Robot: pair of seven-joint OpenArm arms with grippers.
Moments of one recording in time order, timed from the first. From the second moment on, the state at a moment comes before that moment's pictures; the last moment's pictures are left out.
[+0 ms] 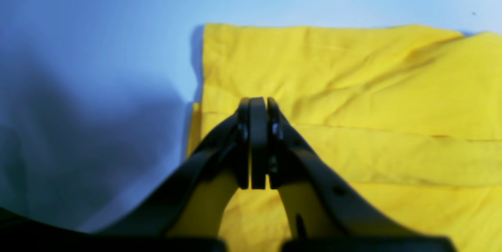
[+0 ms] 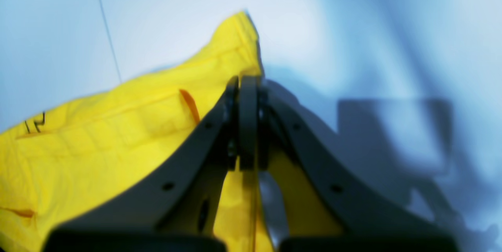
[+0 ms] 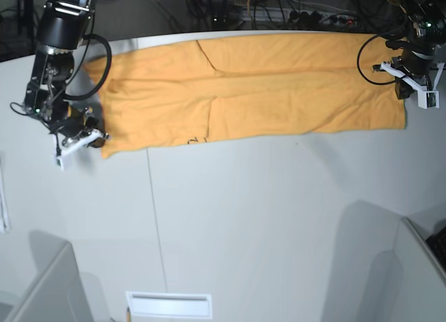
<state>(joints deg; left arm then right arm) 25.2 -9.1 -47.2 110.0 -23.3 -29.8 51.6 2.4 13.9 20.1 72.7 32.2 16.9 -53.9</state>
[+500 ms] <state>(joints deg) 20.2 -8.8 -46.8 105.7 -14.7 -28.2 50.6 -12.7 8.3 17.5 104.3 29.4 15.9 -67.7</state>
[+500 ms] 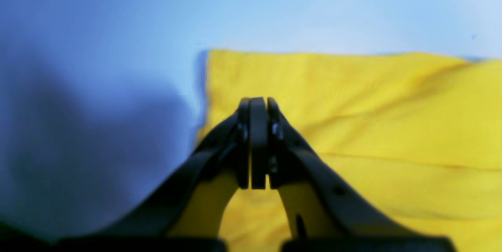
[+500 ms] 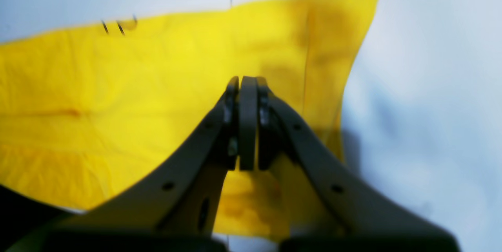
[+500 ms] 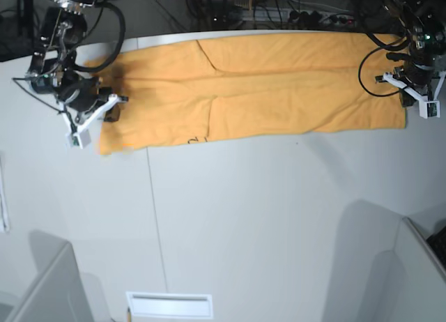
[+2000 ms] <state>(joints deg) -8.5 -10.2 -33.1 77.5 -5.6 -24.1 44.3 2.3 5.3 13.2 89.4 14.4 16.3 -50.5</state>
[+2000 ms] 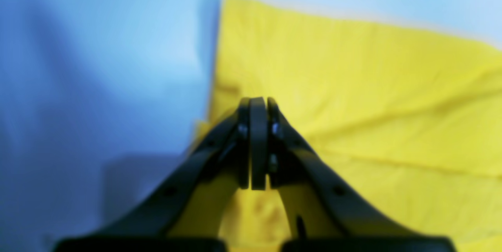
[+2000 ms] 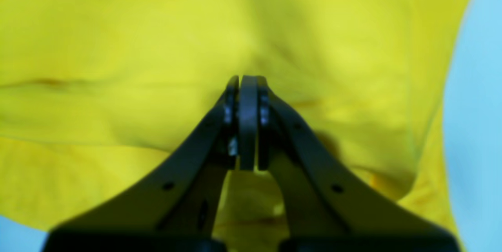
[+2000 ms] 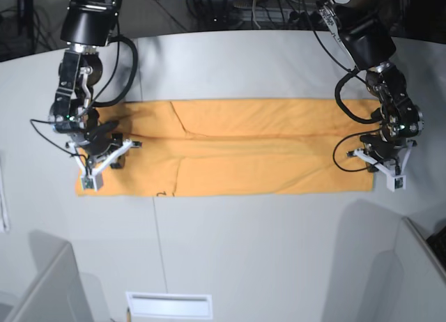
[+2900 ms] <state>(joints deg) 1.9 -19.4 -40.1 76.7 -29.3 -24.6 47.5 -8.5 2.6 12.6 102.5 14.3 16.3 -50.7</state>
